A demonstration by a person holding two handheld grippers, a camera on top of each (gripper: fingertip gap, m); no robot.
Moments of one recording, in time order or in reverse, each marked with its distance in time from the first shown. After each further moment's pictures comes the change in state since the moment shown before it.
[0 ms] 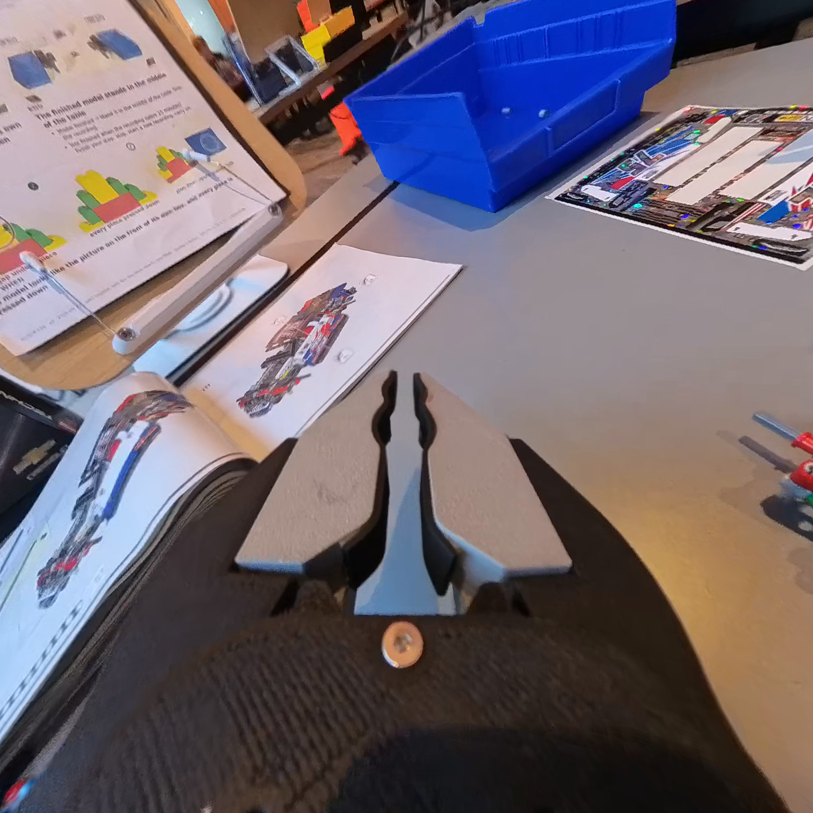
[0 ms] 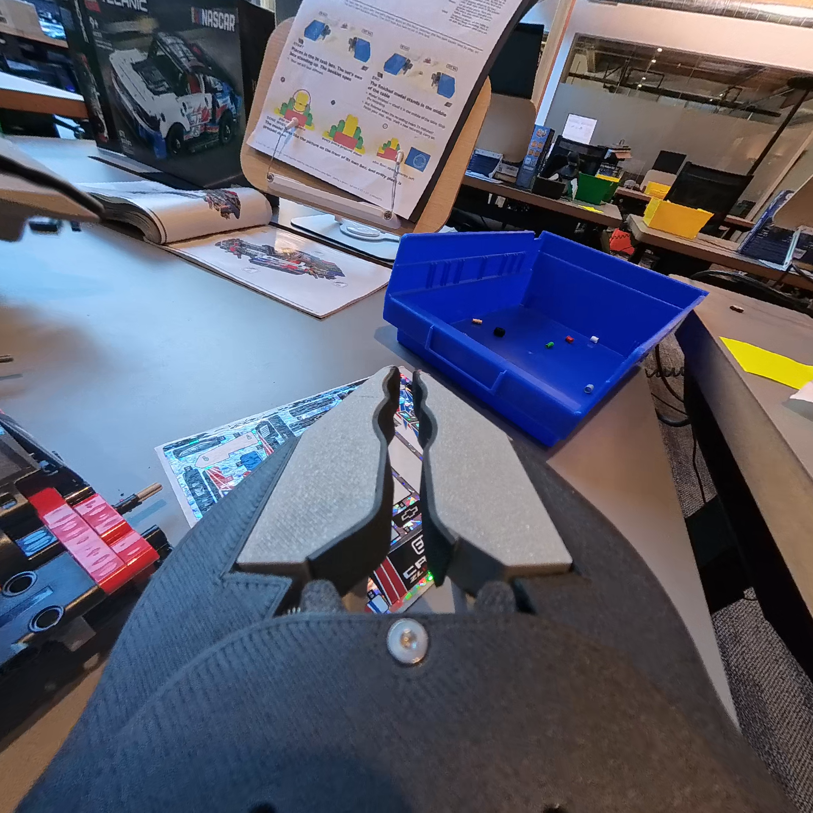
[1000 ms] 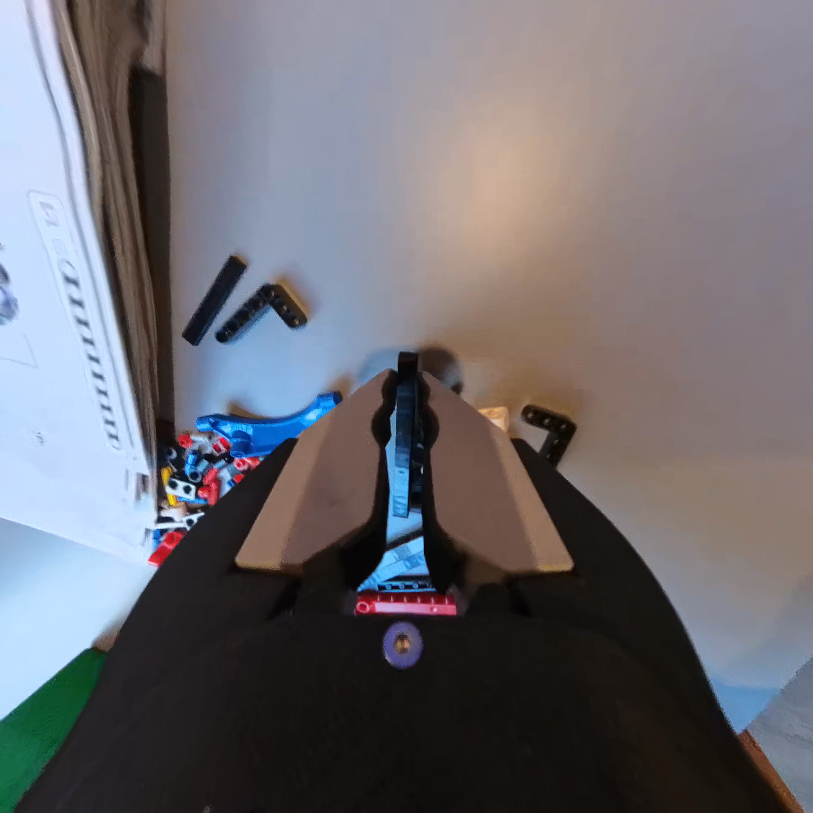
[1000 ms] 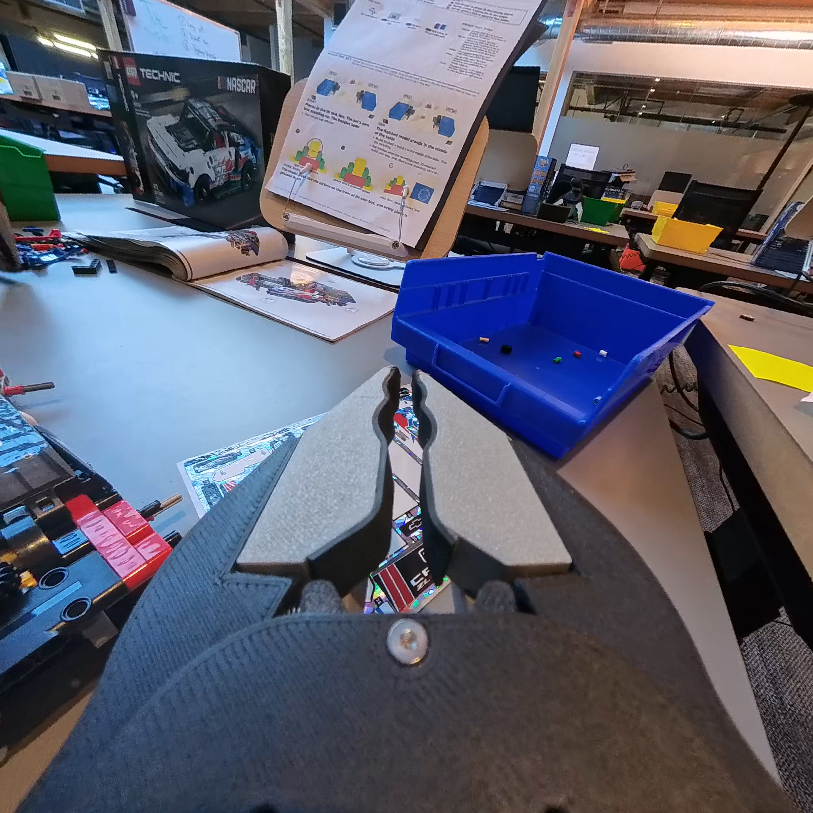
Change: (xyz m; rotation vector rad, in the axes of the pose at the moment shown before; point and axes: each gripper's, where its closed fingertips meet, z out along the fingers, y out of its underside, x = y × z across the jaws) left arm -0.080 0.149 -0.130 -0.844 0.490 0.153; right arm 0.000 -0.009 -0.007 0.071 -0.026 0.049
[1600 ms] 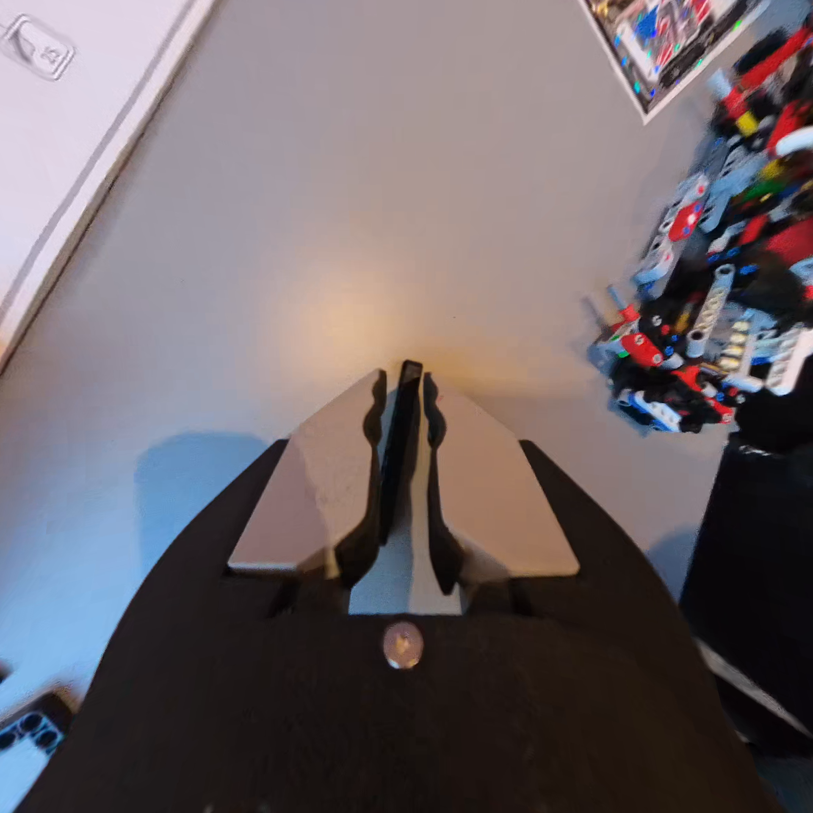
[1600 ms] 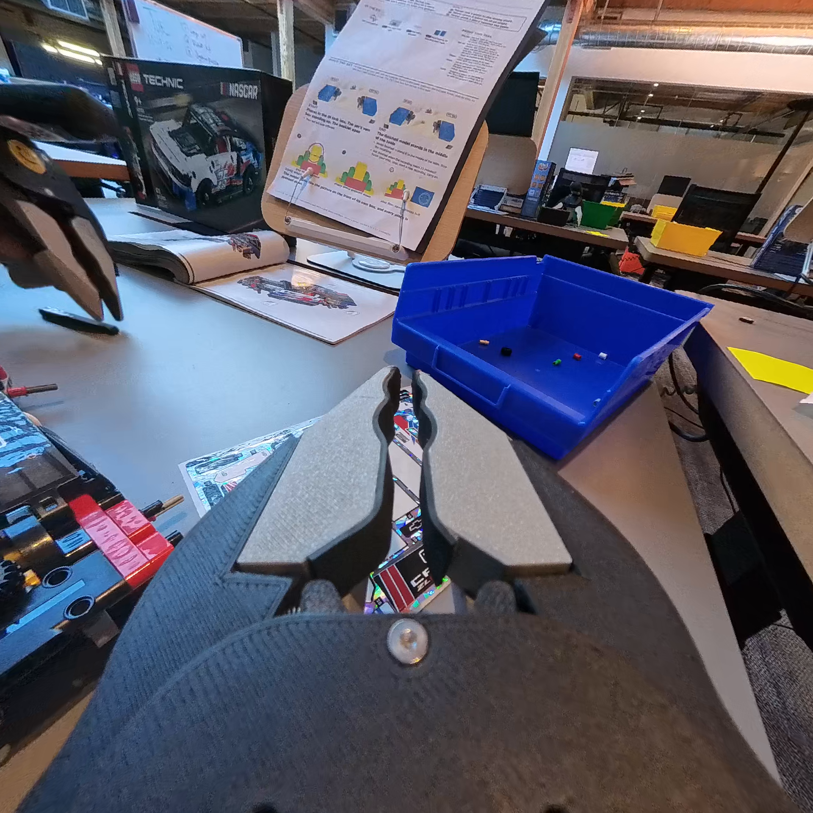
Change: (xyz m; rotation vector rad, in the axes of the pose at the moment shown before) left arm 0.053 -0.170 0.039 0.297 0.350 -0.320; right arm 0.000 -0.001 -0.001 0.008 -0.001 0.001
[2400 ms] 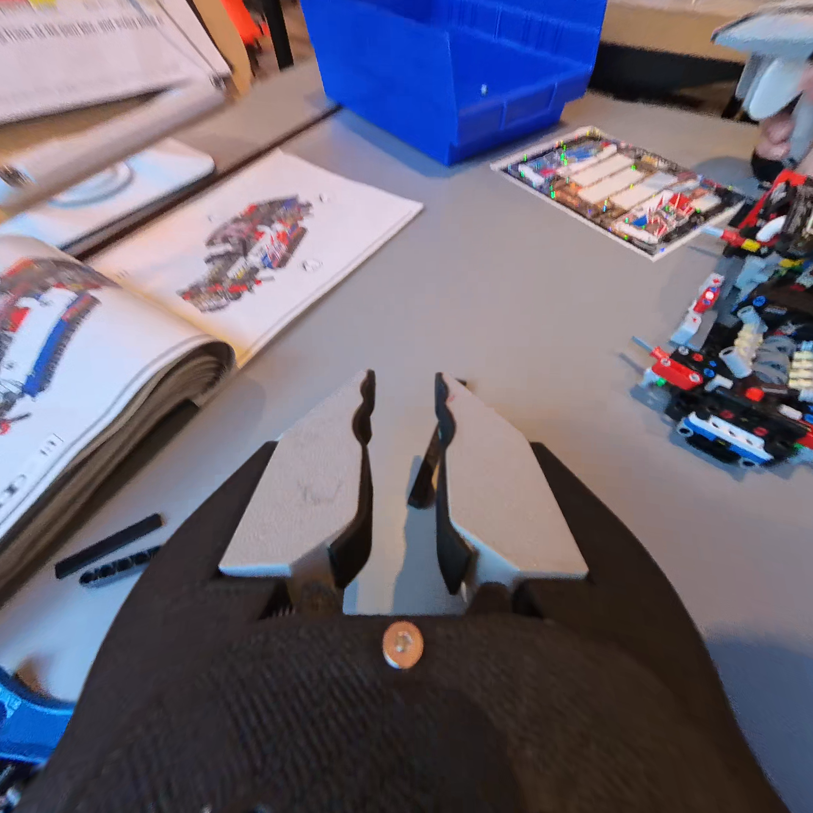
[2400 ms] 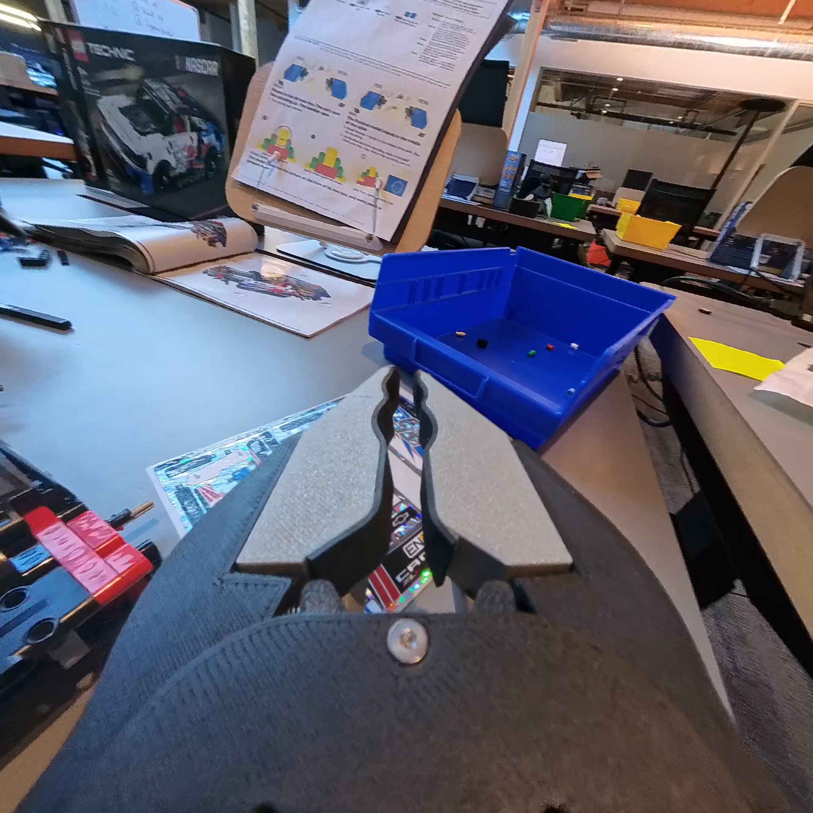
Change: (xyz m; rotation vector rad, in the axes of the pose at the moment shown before) left arm -0.005 -0.002 -0.070 0.599 -0.354 0.164; right arm 0.008 0.003 0.001 -0.024 0.067 -0.019
